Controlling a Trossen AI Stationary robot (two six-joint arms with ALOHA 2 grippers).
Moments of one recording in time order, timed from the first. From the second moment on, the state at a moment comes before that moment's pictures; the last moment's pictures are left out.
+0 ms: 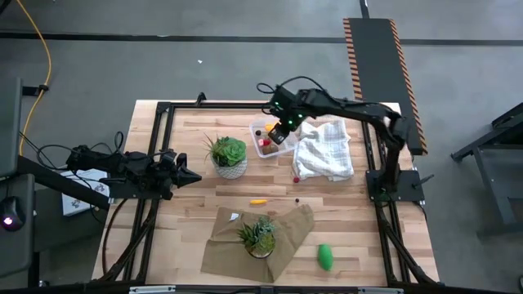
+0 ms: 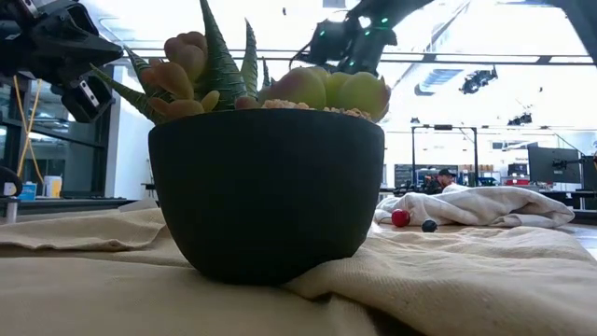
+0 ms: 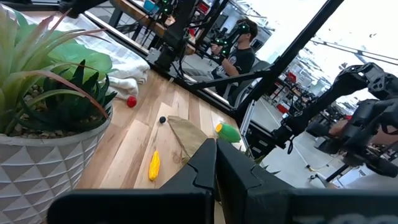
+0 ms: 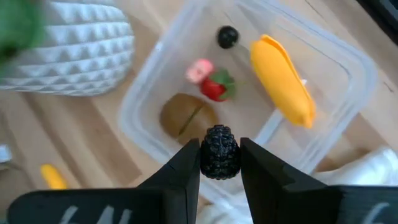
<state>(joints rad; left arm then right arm) -0.13 0.01 0.12 -0.19 -0.15 -0.61 -0.42 1.87 1.64 -0.92 -0.11 0.26</state>
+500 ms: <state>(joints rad) -0.13 0.01 0.12 -0.19 -0.15 -0.61 -0.44 2.06 1.74 -1.03 -0.13 0.21</state>
